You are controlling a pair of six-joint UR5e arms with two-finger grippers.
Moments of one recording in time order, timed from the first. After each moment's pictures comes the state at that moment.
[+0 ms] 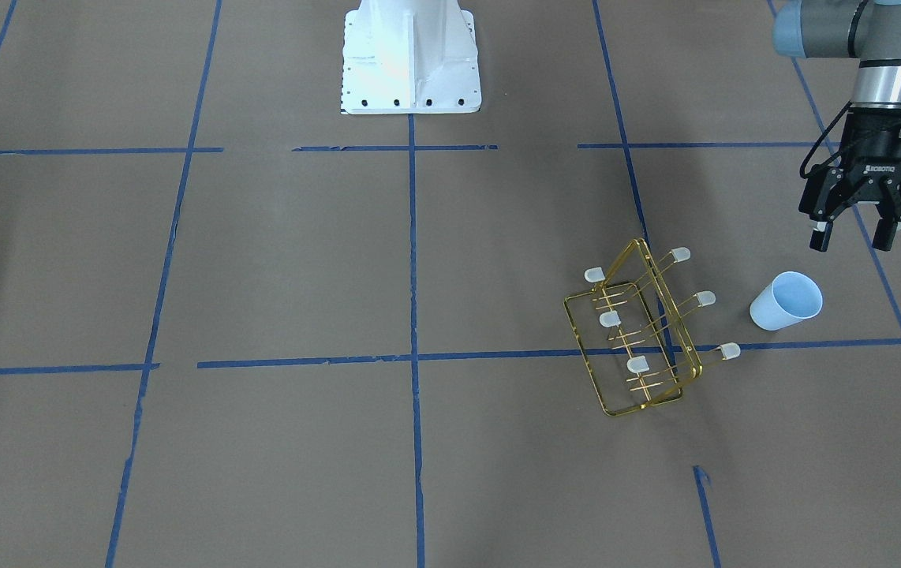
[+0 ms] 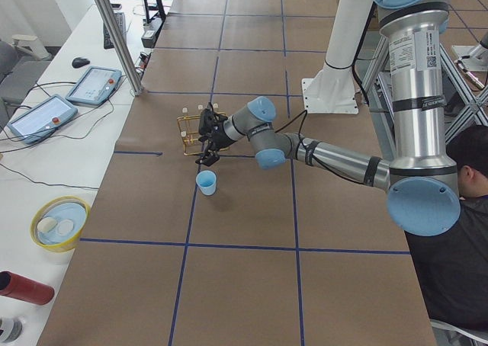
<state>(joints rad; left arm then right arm) -0.86 -1.37 -1.91 -2.56 -1.44 -1.09 1.49 -1.38 1.46 -1.67 2.30 -0.04</state>
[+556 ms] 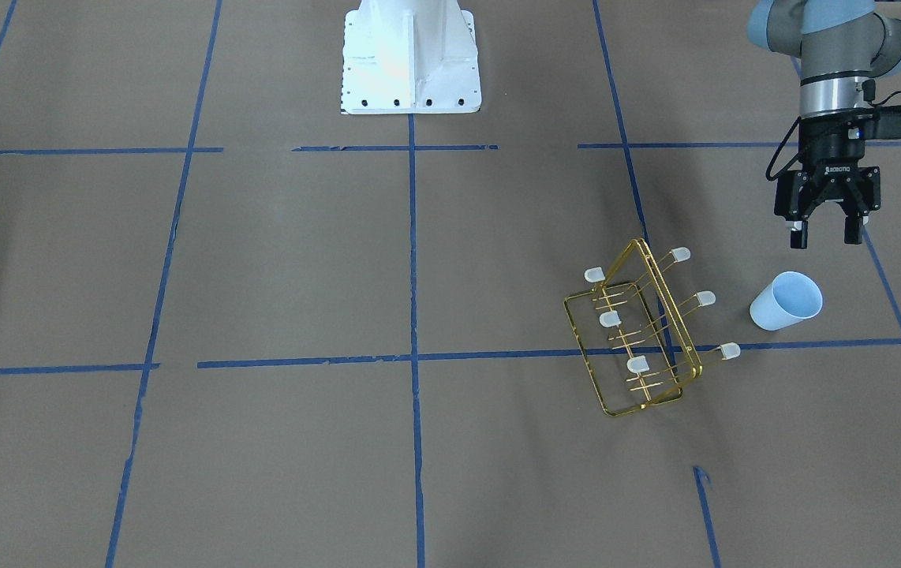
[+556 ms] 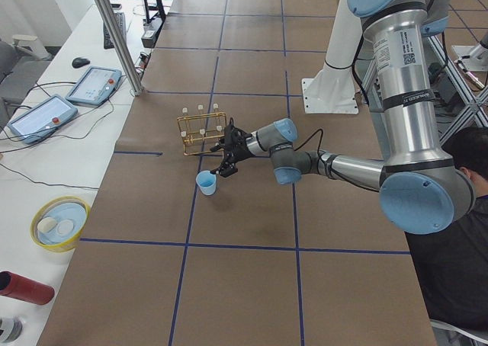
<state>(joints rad) -0.62 -1.31 -1.81 -2.68 -1.03 -1.26 1.49 -1.38 1.46 -1.67 2.30 -0.04</state>
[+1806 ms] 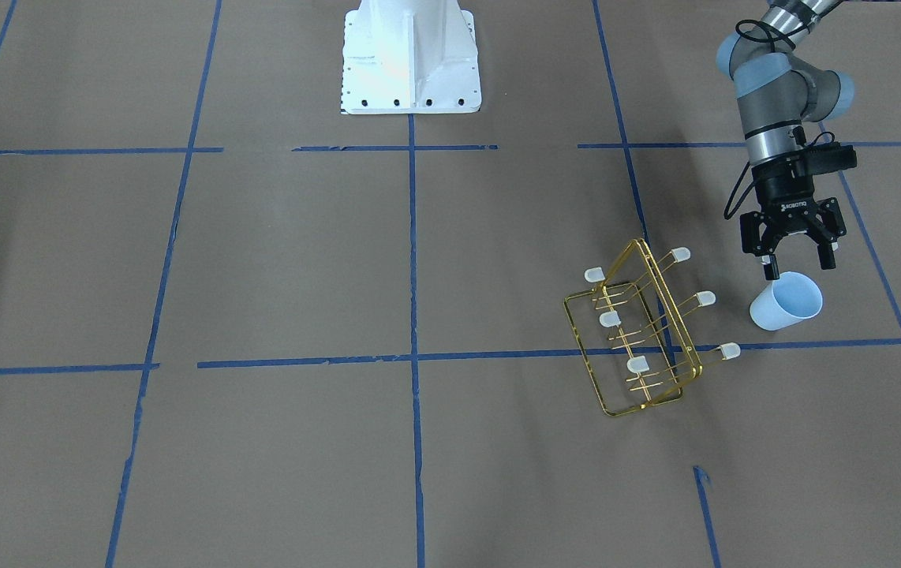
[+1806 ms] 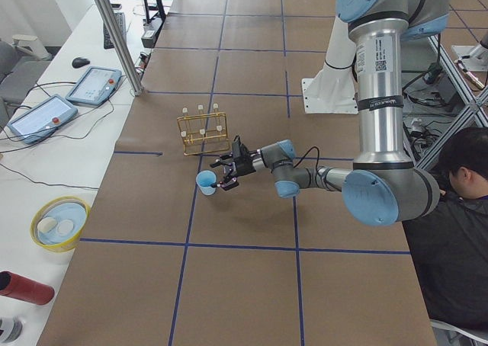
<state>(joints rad) -0.46 -1.43 -1.59 -2.68 -0.71 -1.29 1.49 -1.38 1.46 -1.67 2.30 -0.04</state>
